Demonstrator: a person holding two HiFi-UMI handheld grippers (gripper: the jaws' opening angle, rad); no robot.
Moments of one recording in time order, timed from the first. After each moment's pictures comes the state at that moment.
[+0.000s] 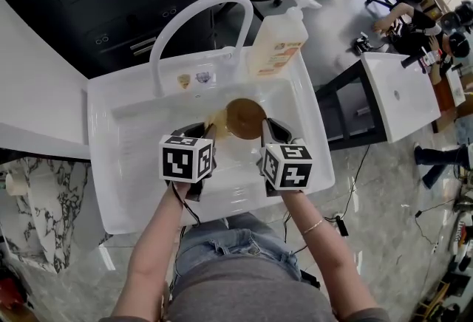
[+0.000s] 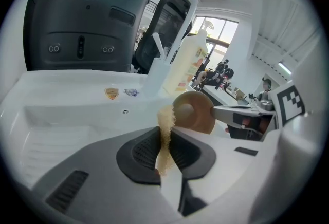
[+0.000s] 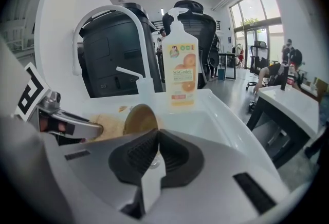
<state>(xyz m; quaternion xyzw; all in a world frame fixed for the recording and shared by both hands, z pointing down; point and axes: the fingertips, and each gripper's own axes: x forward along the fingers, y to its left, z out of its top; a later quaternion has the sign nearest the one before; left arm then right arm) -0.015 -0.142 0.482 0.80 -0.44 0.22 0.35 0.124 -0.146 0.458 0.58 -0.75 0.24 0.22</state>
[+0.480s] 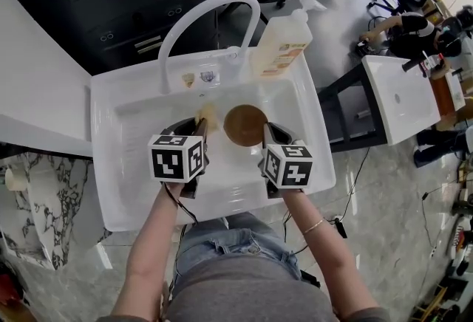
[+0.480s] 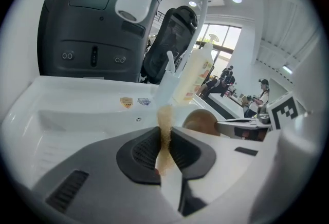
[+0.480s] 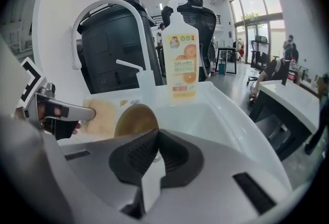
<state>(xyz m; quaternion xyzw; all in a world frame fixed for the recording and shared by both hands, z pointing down) -0.046 -0.148 0.465 0.79 -0.48 0.19 0.33 0.121 -0.138 0.472 0.57 -0.75 0.26 0.23</state>
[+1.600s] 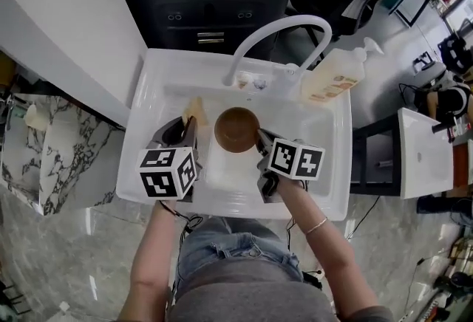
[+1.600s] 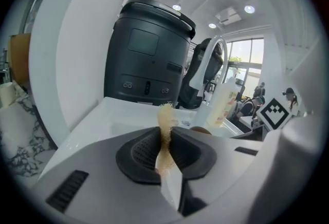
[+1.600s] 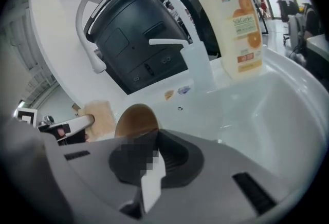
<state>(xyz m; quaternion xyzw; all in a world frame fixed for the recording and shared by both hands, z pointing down) -0.174 -0.099 0.408 0.70 -0.66 0.09 0.26 -0.007 -0.138 0.475 0.38 -0.81 0.41 0.19</state>
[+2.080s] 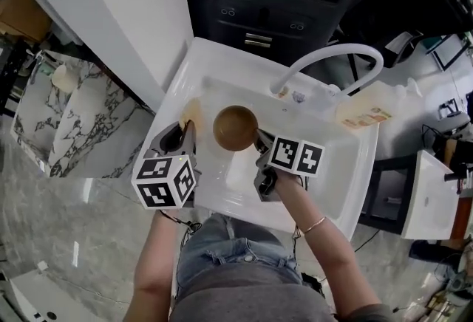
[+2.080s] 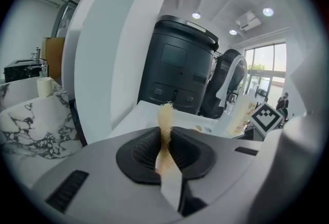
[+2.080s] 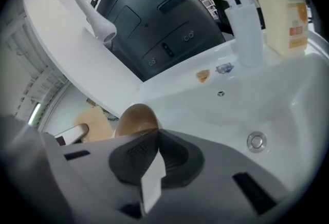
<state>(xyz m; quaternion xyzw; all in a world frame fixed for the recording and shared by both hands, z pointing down) -0.247 -0.039 0.401 0.60 -0.75 0.05 0.27 -0.101 -0.125 0.486 0.28 -0.82 0.45 0.21</state>
